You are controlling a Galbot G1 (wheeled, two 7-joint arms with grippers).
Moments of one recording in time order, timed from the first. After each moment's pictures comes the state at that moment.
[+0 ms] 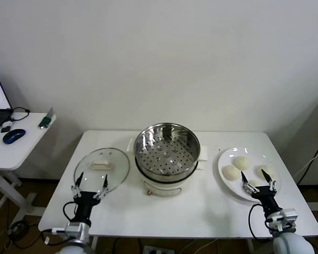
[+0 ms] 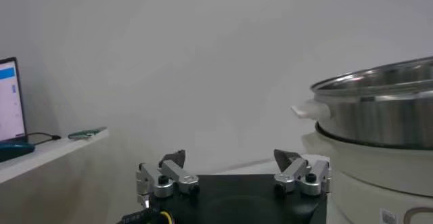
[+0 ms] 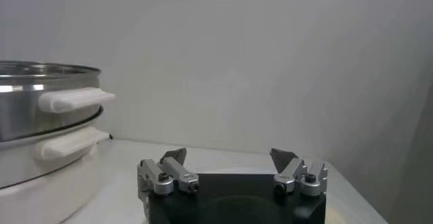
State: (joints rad) left arm 1.51 -1.45 -0.61 -1.86 0.08 -0.13 -0.01; right arm -1.35 1.15 0.73 1.66 0.24 -0.01 -0.30
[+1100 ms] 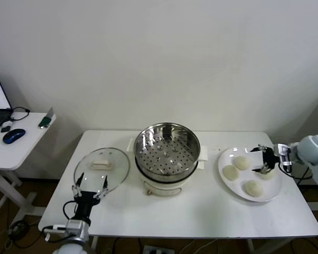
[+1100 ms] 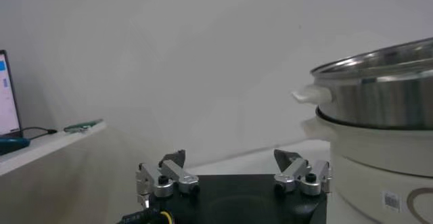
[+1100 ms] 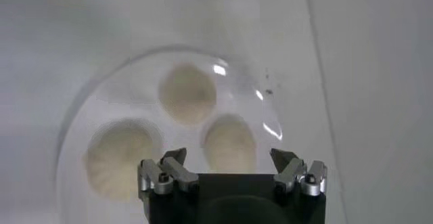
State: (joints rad) left arm 1.49 -1.43 -0.61 -1.84 0.08 -0.09 -0.01; right arm -0.24 0.66 -0.25 1.00 -0.33 0.11 -1.12
